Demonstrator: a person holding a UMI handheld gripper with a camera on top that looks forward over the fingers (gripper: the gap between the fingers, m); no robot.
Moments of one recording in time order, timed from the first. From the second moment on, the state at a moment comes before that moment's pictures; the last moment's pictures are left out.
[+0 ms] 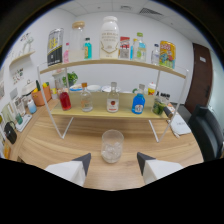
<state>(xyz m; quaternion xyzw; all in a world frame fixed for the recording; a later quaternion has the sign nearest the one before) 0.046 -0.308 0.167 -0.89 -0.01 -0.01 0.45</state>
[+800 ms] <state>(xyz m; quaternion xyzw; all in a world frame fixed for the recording) 0.161 -0.313 0.191 -0.89 -0.02 -0.04 0.45</state>
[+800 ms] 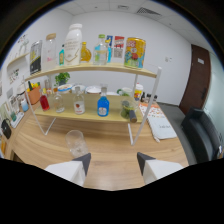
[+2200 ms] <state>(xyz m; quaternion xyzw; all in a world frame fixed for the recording) 0.220 -0.168 0.197 -0.90 -0.02 -0.03 0.43</state>
